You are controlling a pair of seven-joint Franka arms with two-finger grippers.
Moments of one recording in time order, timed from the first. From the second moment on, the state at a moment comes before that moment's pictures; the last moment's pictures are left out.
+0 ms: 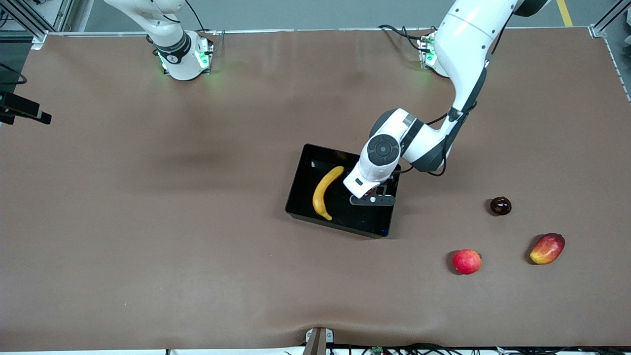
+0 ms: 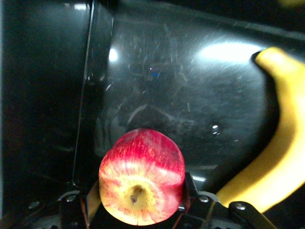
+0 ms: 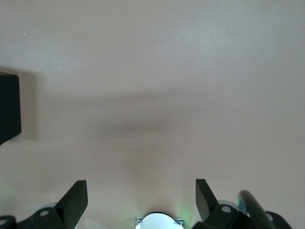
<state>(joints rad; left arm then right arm) -0.42 0.59 -0.21 -1.71 0.09 2.21 -0.62 -0.17 0.03 -0.05 -1.51 0.12 1.39 -0.13</state>
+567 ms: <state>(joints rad) -0.32 0.42 -0.20 -1.50 0.09 1.89 -0.58 -0.17 0.03 -0.05 -1.51 0.12 1.39 -0.13</state>
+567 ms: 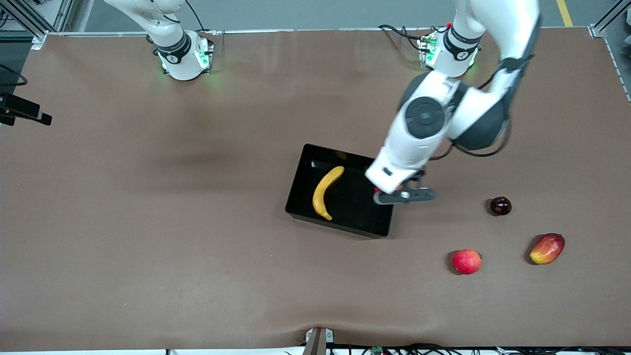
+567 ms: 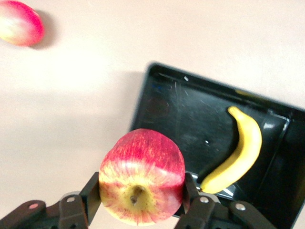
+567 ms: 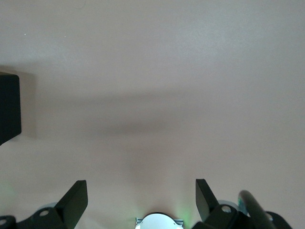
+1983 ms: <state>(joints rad) 0.13 0.69 -0.19 -1.52 0.18 2.10 0.01 -0.17 0.03 -0.05 -1.51 0.12 1.39 -0.14</state>
